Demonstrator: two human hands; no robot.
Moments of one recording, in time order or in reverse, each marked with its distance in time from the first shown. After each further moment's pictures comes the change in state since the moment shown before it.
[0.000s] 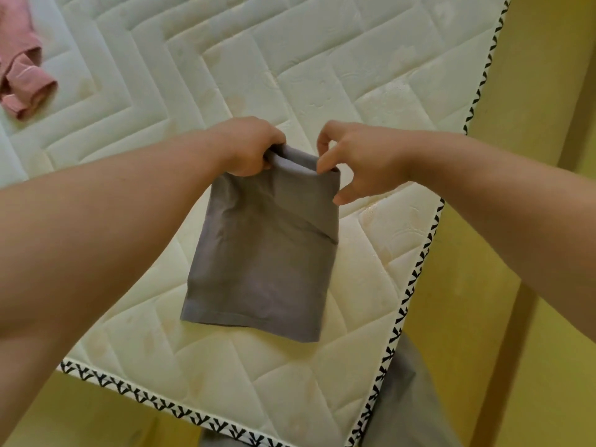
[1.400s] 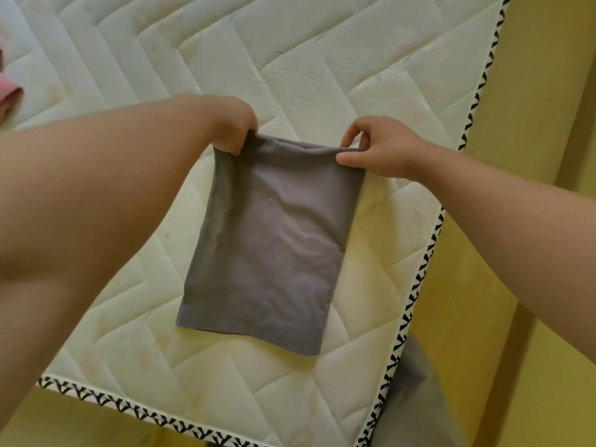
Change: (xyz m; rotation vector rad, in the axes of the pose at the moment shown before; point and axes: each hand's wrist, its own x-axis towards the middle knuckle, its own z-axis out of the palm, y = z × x) left_hand 0.060 -0.031 -0.012 0.224 -0.289 -0.122; right_hand 0.023 0.077 0.053 0.624 0.388 0.430
